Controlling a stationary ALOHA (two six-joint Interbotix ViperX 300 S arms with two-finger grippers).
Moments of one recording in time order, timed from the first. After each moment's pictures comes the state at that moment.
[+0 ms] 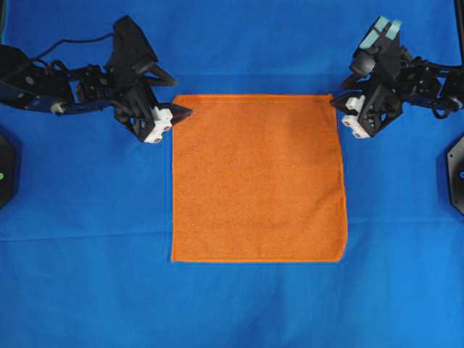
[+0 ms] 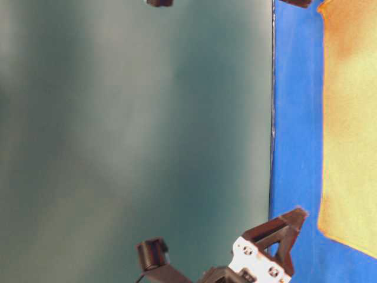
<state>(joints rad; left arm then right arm) 0.33 0.04 0.89 -0.04 -0.25 -0.16 -0.47 -0.18 1.06 0.02 -0.05 0.11</state>
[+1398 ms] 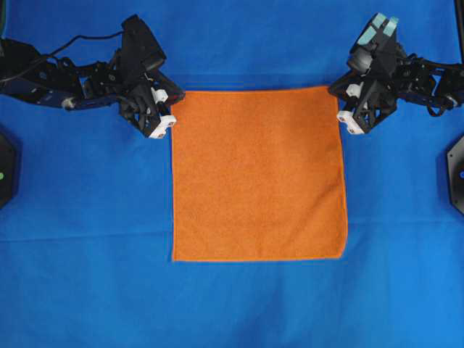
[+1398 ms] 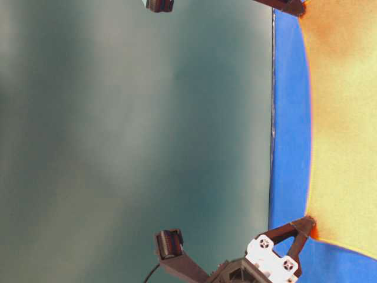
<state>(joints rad) 0.36 0.08 0.87 -0.03 -0.22 -0.15 -0.48 -0.17 1.06 0.02 -0.10 0.12</state>
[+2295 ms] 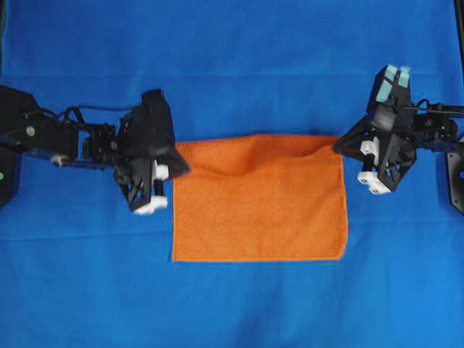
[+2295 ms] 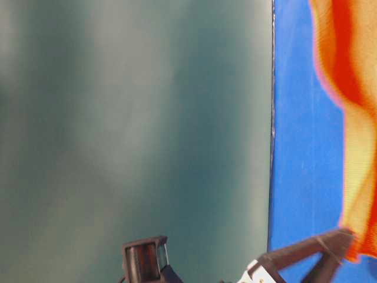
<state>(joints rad) -0.02 -0.02 0.85 -0.03 -0.04 -0.17 -0.09 -0.41 1.13 0.21 0.03 0.12</state>
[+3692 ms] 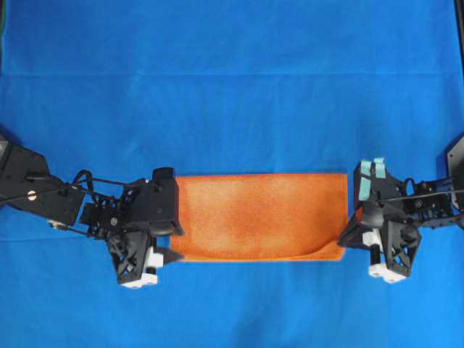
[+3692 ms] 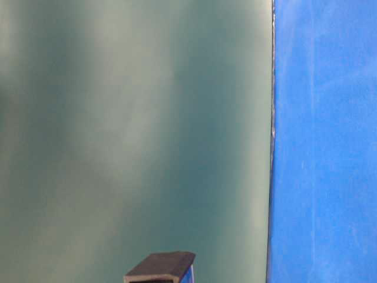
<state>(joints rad) -0.29 0.04 0.78 -0.04 0.01 -0.37 0.34 -0.26 1.06 0.48 0.03 0.12</state>
